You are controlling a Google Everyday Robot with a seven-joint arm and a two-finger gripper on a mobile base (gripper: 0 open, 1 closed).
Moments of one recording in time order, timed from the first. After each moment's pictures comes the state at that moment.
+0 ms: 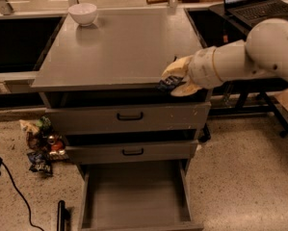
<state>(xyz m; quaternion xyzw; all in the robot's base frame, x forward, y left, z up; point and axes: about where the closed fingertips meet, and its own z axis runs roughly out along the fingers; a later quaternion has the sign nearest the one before) 0.601 -0.085 0.869 -0.87 0.19 -0.15 0.43</state>
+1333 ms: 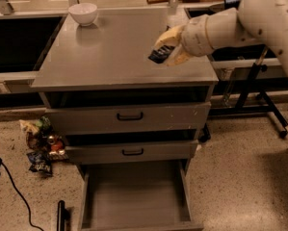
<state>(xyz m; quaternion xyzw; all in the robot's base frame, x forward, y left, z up) 0.674 -0.070 0.925 -0.85 0.12 -0.19 0.47</state>
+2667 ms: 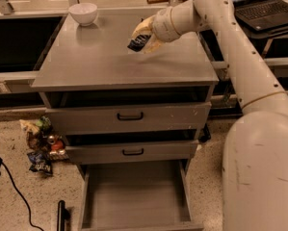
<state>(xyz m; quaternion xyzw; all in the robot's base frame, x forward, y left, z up) 0.788 -0.001 0.900 -0.86 0.08 -0.17 0.47</state>
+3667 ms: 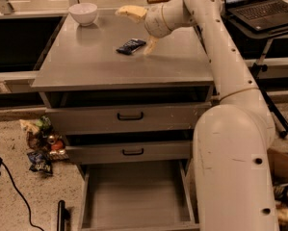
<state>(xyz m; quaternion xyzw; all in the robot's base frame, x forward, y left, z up) 0.815 0.022 0.899 -0.86 0.07 -0.16 0.48</state>
